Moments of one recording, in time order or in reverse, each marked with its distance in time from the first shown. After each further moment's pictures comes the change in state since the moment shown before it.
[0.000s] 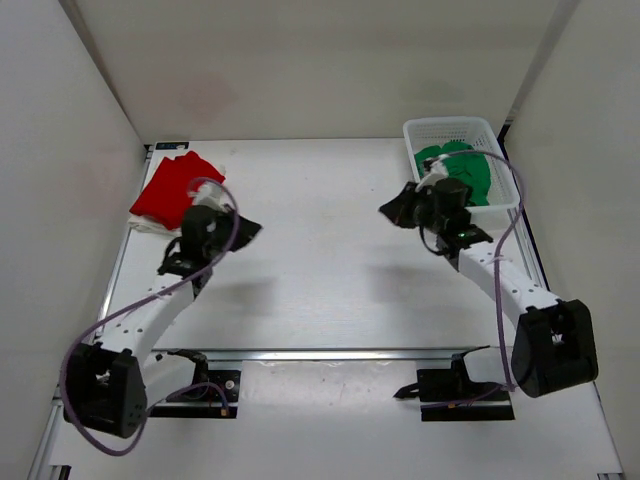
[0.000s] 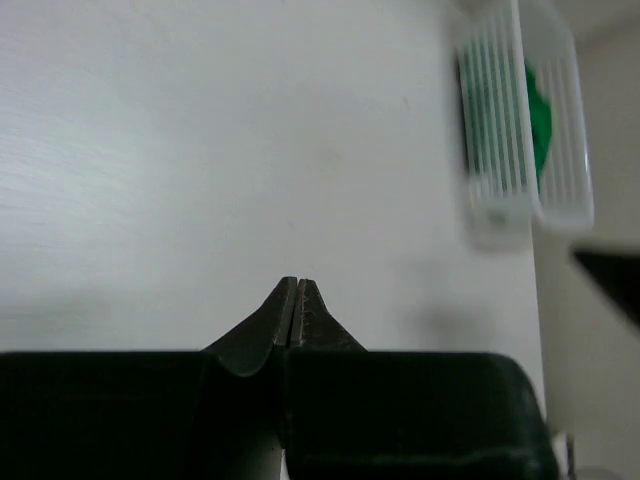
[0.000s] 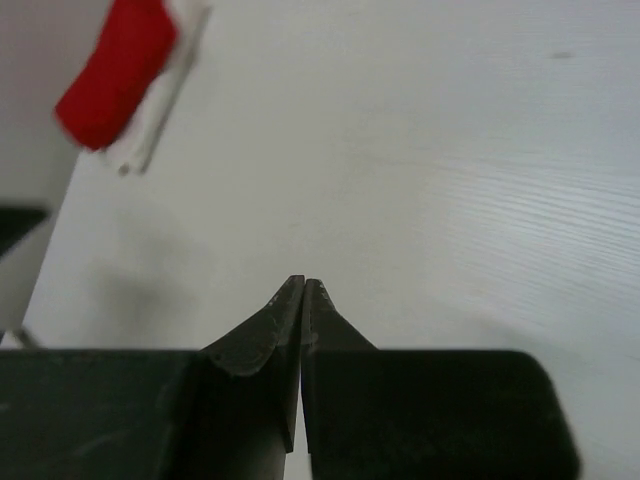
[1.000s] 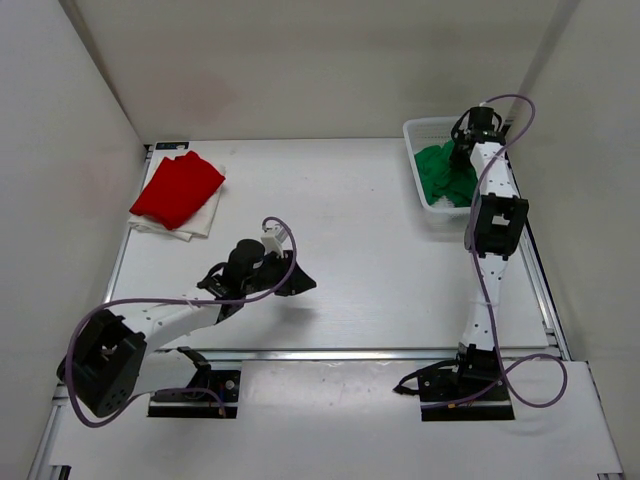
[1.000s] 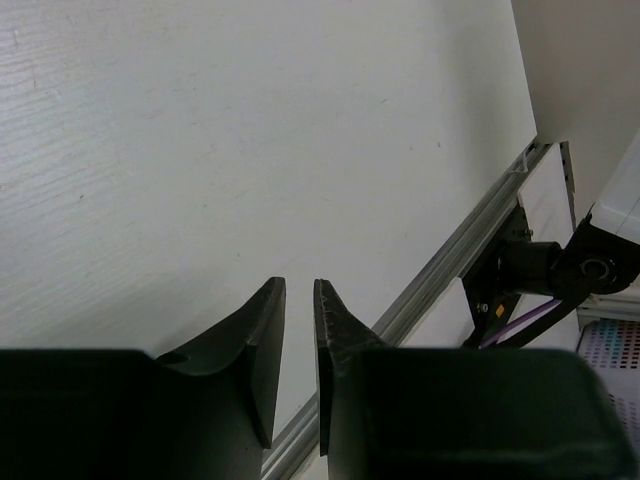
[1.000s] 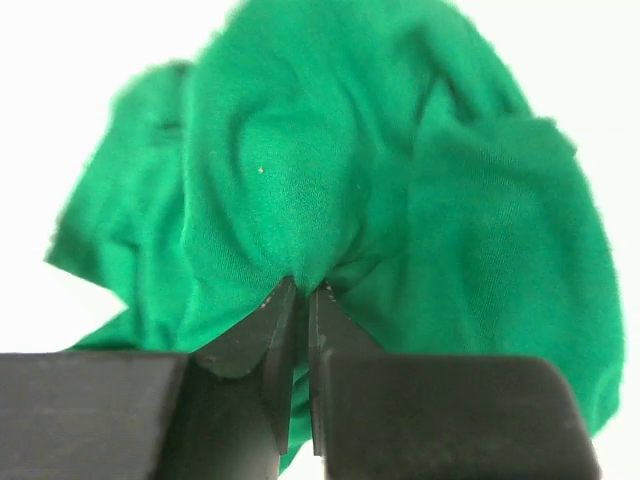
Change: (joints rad) left arm -0.522 0.094 -0.183 0.188 0.169 0.063; right arm -0.461 1.318 1.666 -0.846 0.349 -0.281
